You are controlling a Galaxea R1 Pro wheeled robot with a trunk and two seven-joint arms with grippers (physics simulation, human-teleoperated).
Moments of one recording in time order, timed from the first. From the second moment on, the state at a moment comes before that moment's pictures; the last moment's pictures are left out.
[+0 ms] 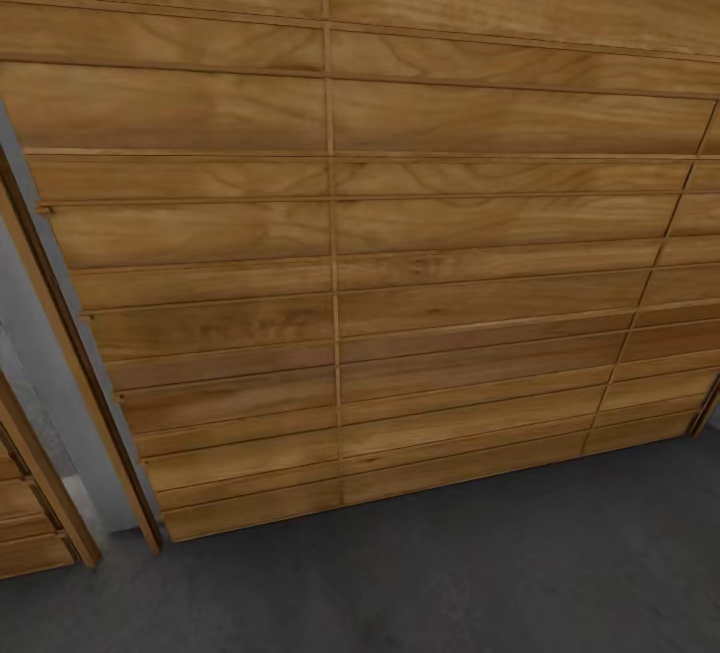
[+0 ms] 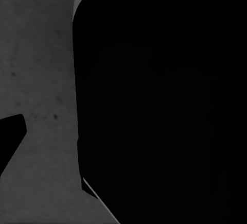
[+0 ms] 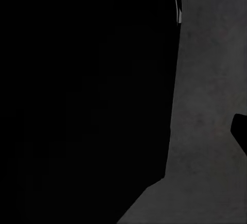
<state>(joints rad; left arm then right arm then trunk) 0.00 0.00 0.01 -0.03 0.01 0.00 0.00 0.00 0.00 0.01 0.00 0.01 0.00 0.00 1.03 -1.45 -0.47</state>
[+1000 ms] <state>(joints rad) 0.00 0.01 0.00 -0.03 0.00 -0.01 0.00 0.00 0.00 0.00 0.00 0.01 0.00 0.00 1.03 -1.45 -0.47</state>
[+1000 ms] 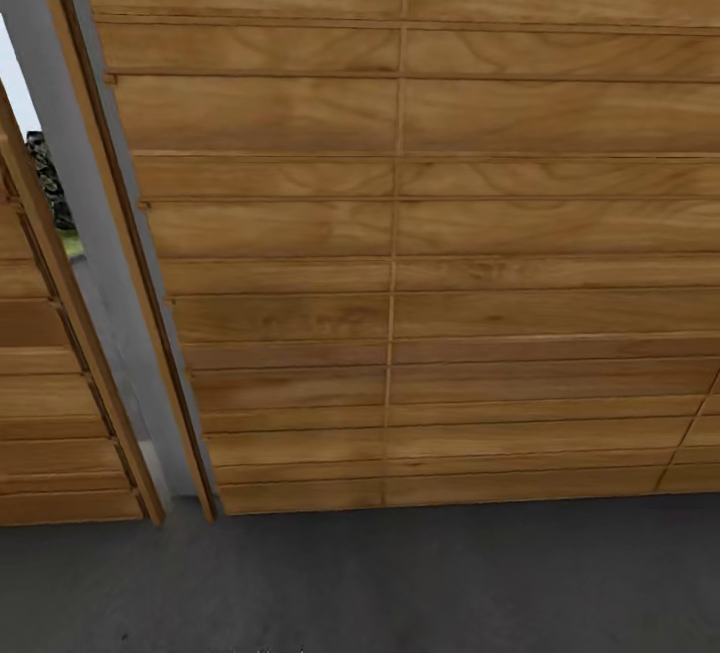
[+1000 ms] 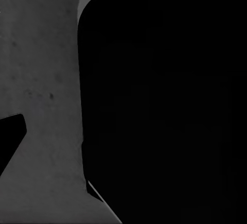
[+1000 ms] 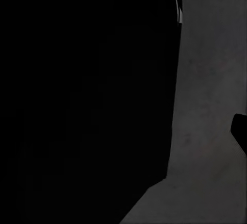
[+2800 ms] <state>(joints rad) 0.00 0.01 0.00 -0.03 0.00 -0.01 0.00 0.00 0.00 0.00 0.00 0.00 -0.04 0.00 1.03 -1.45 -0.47</state>
